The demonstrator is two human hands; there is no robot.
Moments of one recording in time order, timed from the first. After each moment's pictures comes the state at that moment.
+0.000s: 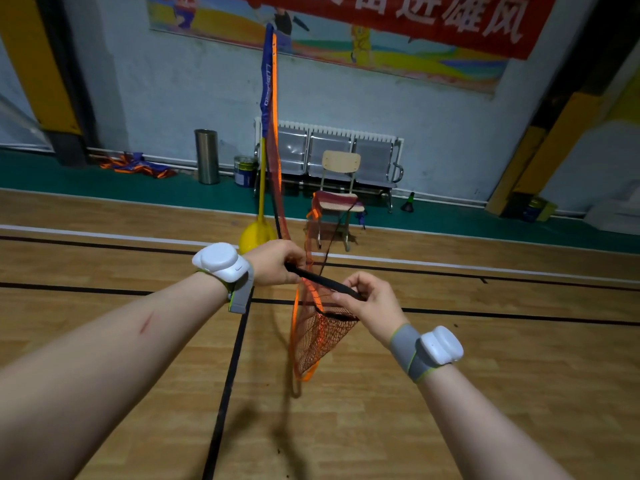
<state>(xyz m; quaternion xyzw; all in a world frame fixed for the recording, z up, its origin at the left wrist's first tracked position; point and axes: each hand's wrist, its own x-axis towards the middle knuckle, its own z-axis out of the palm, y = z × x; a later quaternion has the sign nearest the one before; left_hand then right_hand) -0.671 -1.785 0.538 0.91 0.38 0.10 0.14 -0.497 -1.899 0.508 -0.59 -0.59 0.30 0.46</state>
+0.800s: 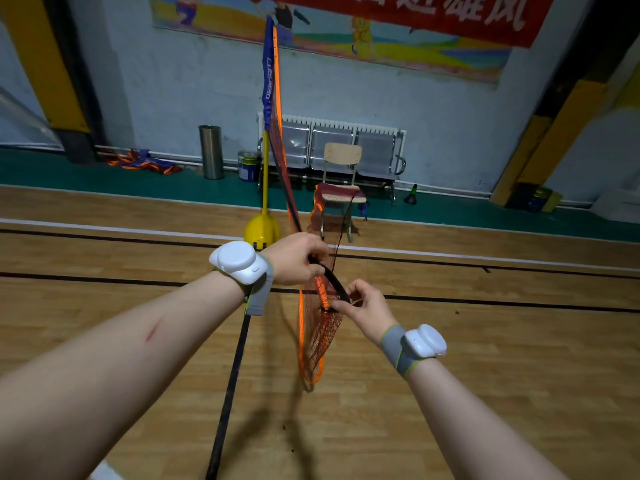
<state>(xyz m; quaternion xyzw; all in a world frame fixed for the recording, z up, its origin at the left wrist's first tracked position) -0.654 -1.864 0.538 0.92 0.34 0.14 0.12 -0.492 -1.936 0.455 -0.65 -0.57 0.28 0.42</state>
